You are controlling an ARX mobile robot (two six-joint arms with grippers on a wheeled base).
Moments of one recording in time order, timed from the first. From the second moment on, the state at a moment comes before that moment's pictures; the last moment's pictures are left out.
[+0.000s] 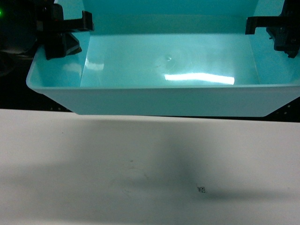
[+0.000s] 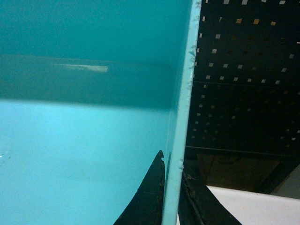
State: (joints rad) left arm -0.21 1.54 0.93 0.24 0.02 -0.05; right arm 0.23 1.59 0.86 0.57 0.13 0.03
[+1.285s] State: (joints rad) left arm -0.21 1.54 0.93 0.25 0.02 -0.05; right arm 0.23 1.59 0.86 0.57 0.13 0.03
